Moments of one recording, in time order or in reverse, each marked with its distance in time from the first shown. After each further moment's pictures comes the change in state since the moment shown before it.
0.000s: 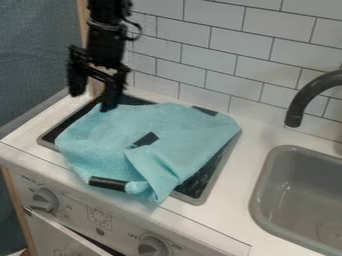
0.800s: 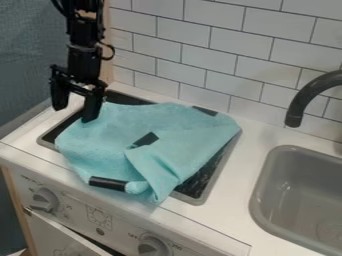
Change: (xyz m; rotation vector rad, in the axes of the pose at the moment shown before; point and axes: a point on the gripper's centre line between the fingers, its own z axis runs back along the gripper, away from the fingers) arm 0.029 0.042 -0.053 -0.024 0.053 0.050
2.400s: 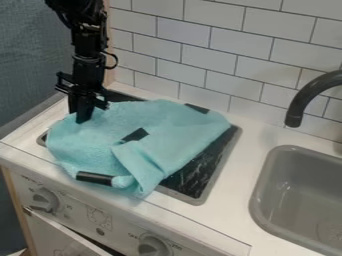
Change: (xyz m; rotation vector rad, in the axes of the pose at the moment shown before) arm 0.018 0.004 -0.015 0.028 -0.050 0.000
